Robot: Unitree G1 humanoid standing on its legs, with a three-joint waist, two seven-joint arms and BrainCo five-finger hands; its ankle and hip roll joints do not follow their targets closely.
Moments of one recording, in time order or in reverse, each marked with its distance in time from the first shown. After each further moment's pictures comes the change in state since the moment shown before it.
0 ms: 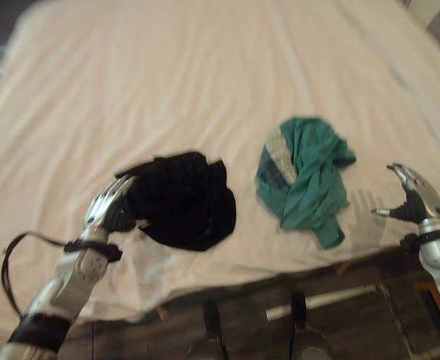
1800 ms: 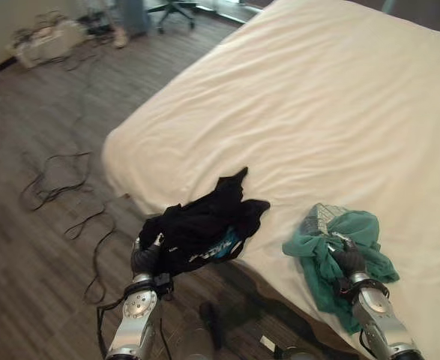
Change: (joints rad) left arm 0.319 -0.601 0.096 -0.020 -0.777 -0.075 0.080; right arm 0.291 0.417 0.113 0.094 0.811 -0.073 0.163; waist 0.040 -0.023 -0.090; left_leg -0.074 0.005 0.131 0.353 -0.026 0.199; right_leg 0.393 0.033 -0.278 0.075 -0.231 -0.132
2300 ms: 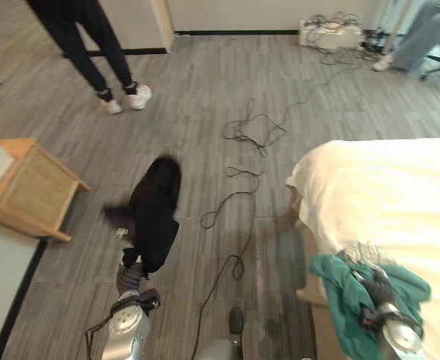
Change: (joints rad) left arm -0.040 0.025 0.013 0.180 -0.072 -0.021 -0.068; right arm 0.134 0.082 -0.155 -0.024 -0.110 -0.001 -0.018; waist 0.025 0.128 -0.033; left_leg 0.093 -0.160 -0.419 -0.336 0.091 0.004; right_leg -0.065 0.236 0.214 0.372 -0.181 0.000
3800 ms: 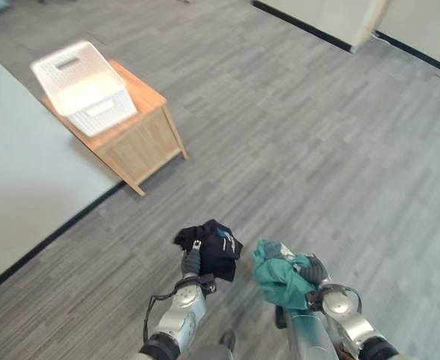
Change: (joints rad) left arm -0.152 -0.080 -0.375 0.127 -0.195 0.051 0.225; right arm -0.317 0.030 0.430 0.393 -0.118 0.049 -0.134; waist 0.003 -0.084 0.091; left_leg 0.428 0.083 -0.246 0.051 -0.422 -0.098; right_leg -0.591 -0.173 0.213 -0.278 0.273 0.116
